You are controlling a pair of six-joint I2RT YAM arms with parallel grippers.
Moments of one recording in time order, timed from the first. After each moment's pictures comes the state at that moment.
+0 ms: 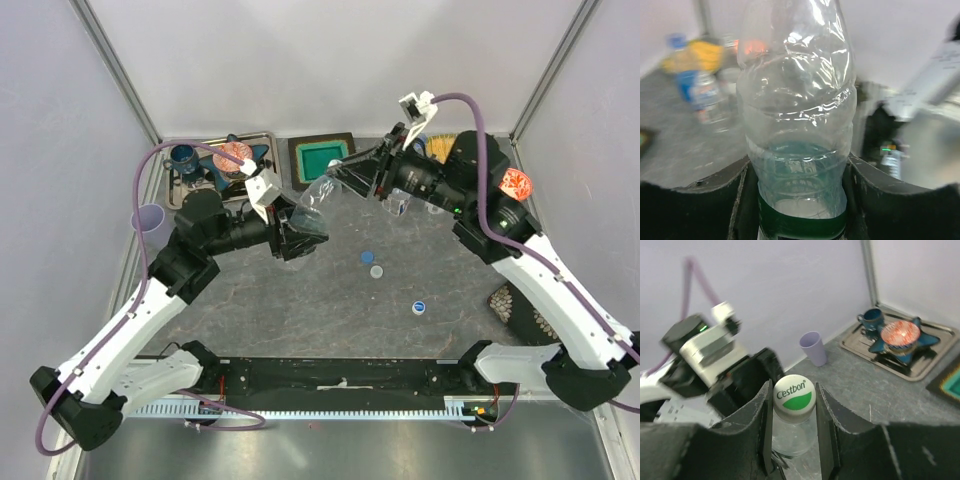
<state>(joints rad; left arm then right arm) -0.66 0.95 1.02 -0.11 0.52 -0.09 0.70 1.24 1.56 -0.26 -0.31 0.44</state>
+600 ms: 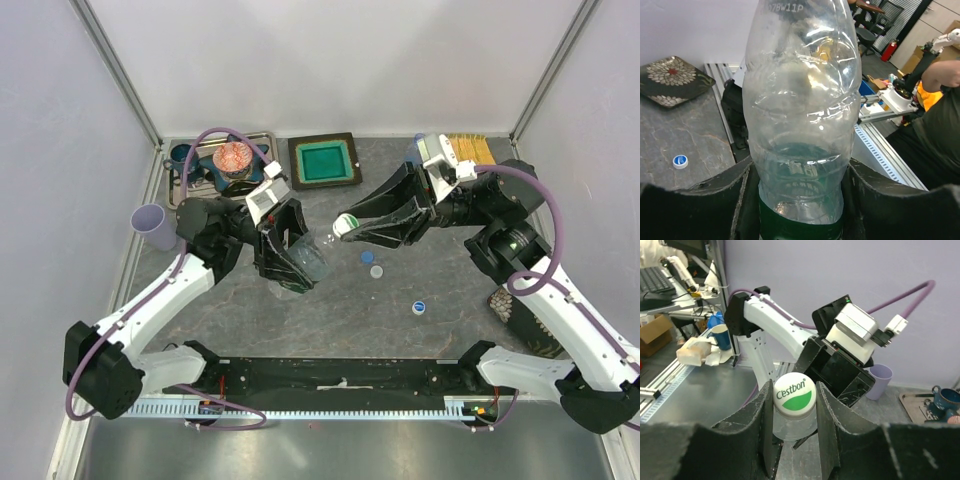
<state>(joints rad) -0.55 1.16 0.93 0.90 1.46 -0.97 0.68 1.08 1.36 0.11 -0.99 0.28</state>
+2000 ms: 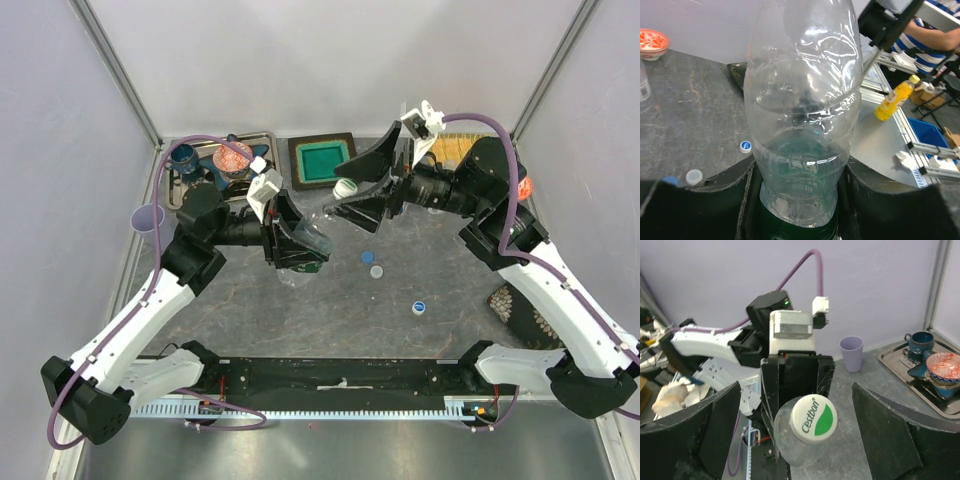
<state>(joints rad) -0.55 1.01 0.98 0.13 1.07 -0.41 0.68 1.17 1.50 -0.14 -0.68 0.35</state>
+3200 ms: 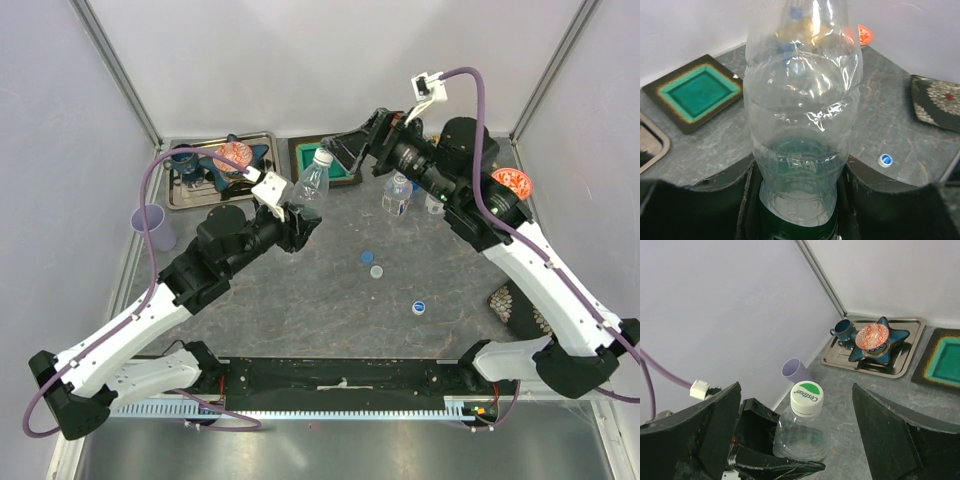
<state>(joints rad) -0.79 0.95 0.98 -0.13 -0.02 -0.11 0.69 1.29 1.63 -0.26 -0.10 0.58</state>
